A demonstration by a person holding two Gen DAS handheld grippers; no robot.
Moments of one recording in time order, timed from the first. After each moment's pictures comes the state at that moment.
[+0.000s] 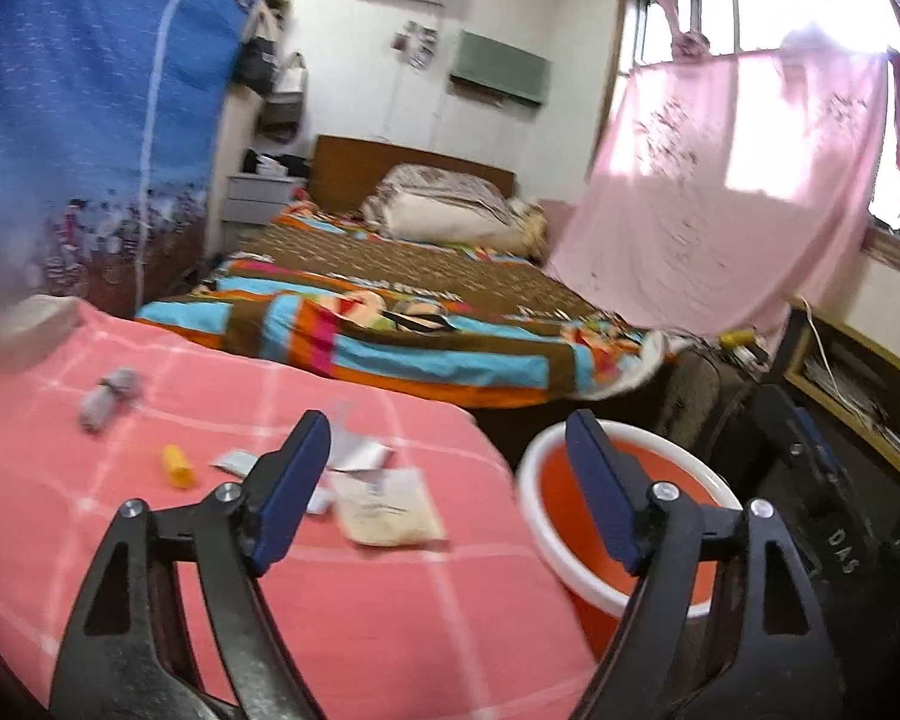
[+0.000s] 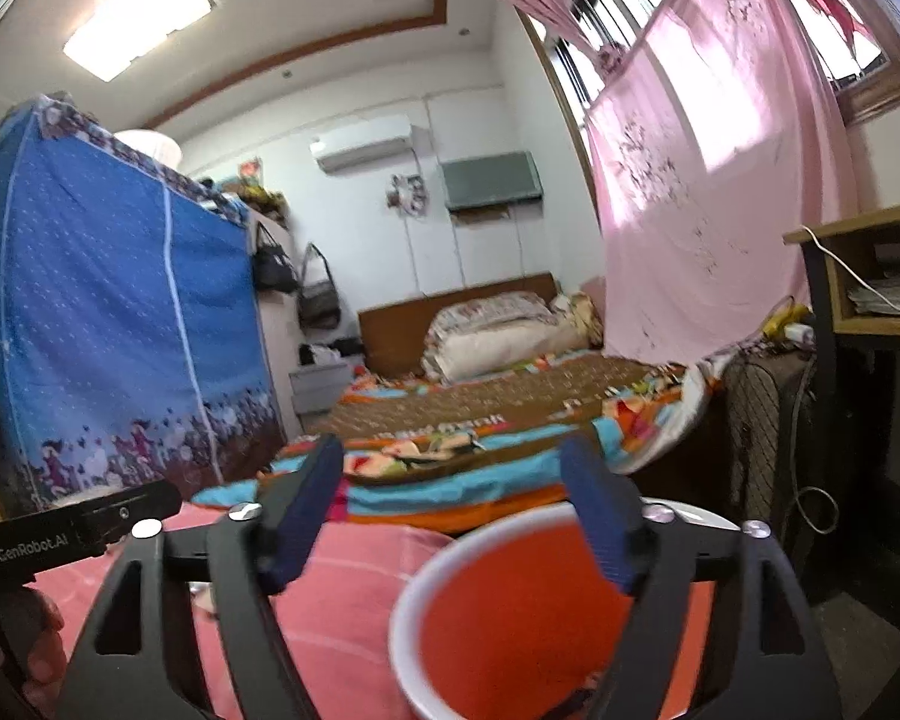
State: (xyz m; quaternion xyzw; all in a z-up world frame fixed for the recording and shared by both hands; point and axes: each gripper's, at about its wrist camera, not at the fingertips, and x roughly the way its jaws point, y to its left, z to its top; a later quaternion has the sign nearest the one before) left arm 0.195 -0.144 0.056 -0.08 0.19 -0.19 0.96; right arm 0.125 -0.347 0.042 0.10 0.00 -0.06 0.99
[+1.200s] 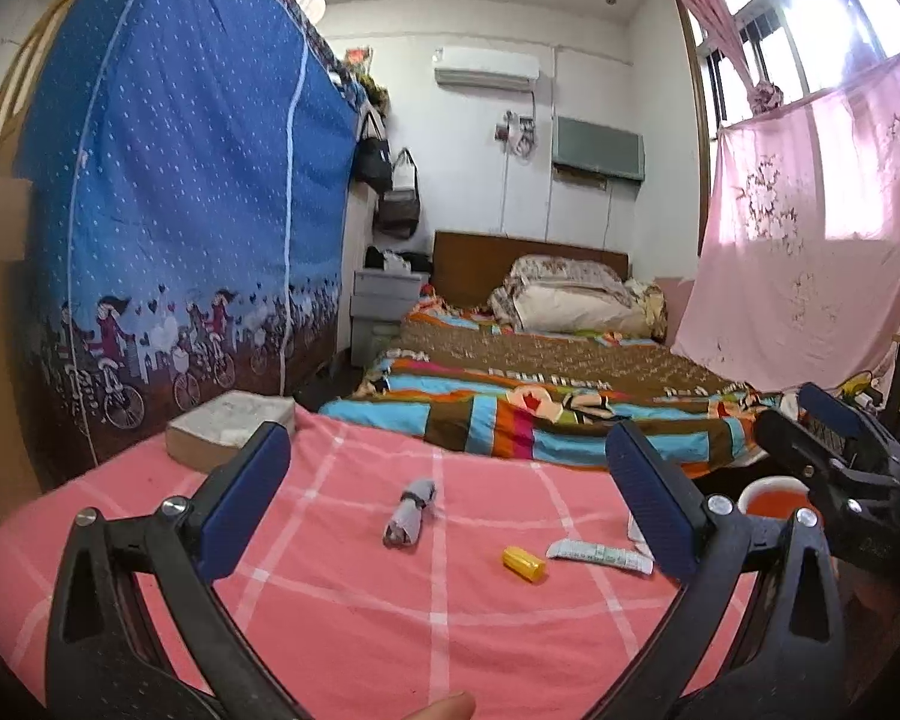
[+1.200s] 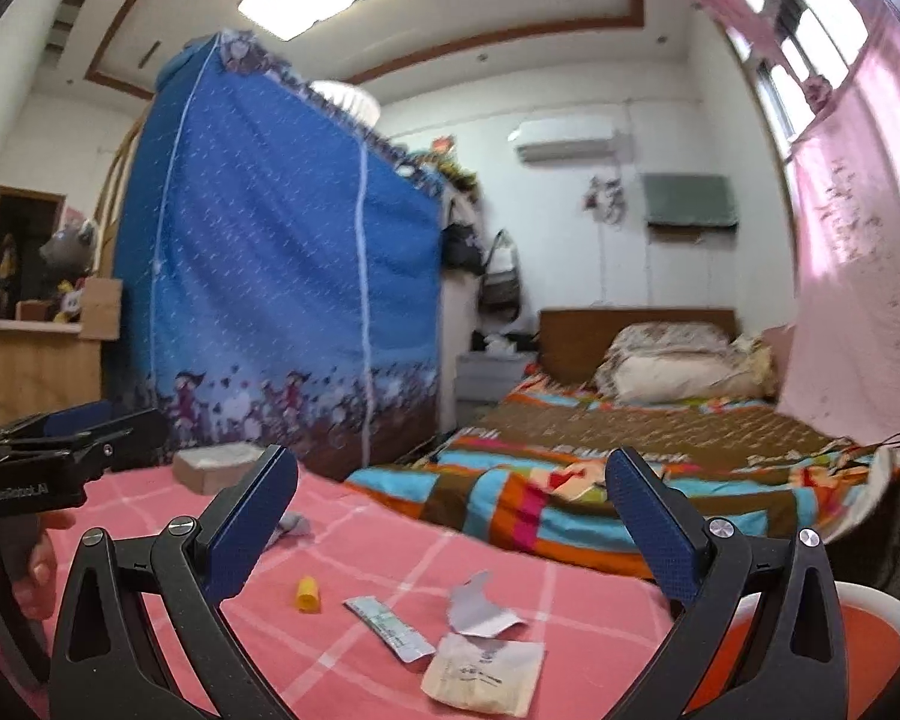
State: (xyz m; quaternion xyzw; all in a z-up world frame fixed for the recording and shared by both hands) left arm 0.200 -0.001 0.062 -0.04 0.09 -0.05 0.99; right arm 0.204 -0.213 0.061 -0.01 0.01 0.15 0.99
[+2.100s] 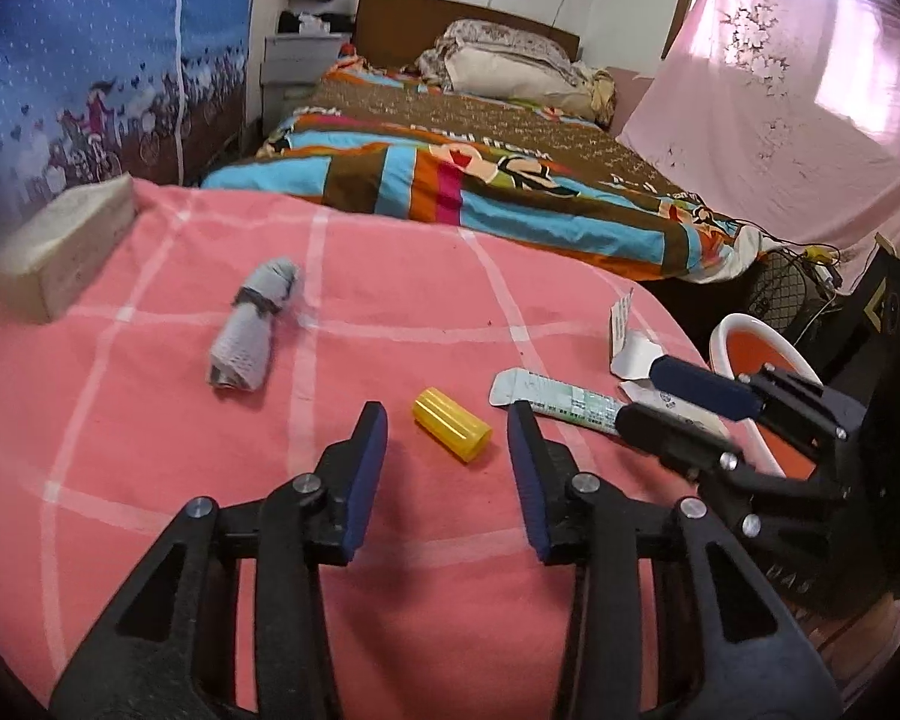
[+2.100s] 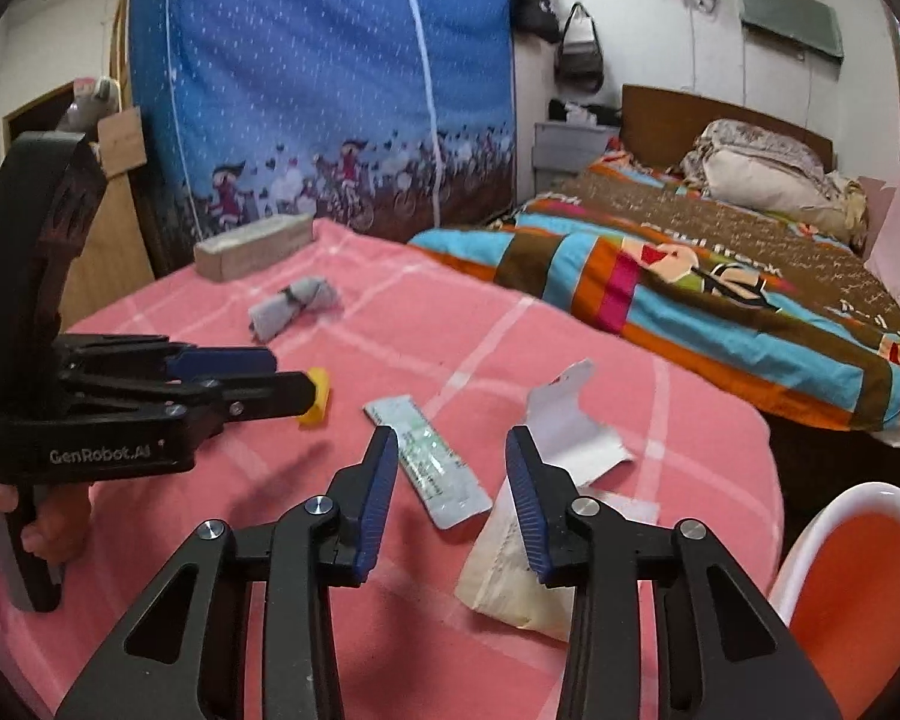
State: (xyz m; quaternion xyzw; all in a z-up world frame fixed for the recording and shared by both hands) left arm 0.297 -0.044 0.000 -0.04 0.39 -0.16 0.91; right arm 0.276 -0.187 0.002 -0.05 0.30 0.23 0.92
